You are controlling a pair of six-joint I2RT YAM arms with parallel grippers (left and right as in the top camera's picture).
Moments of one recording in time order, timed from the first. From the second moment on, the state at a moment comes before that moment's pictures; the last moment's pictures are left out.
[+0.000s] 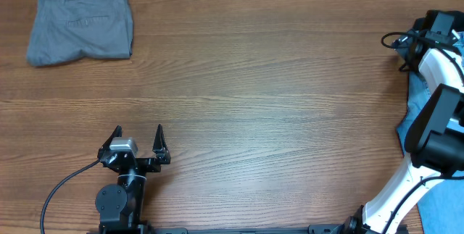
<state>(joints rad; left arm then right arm) 0.05 0.01 0.01 -0.07 0.07 -0.15 -0.39 2.17 1.58 -0.40 0.22 0.54</state>
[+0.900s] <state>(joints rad) 0.05 0.01 0.01 -0.07 0.07 -0.15 -0.39 2.20 1.71 -0.61 0.30 0.40</state>
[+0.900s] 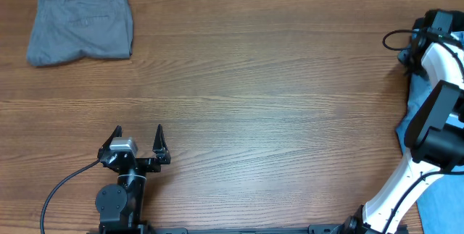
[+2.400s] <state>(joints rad) 0.05 0.01 0.01 -0.07 0.07 -0.15 -0.39 2.33 1.85 -0.63 0.27 0.39</state>
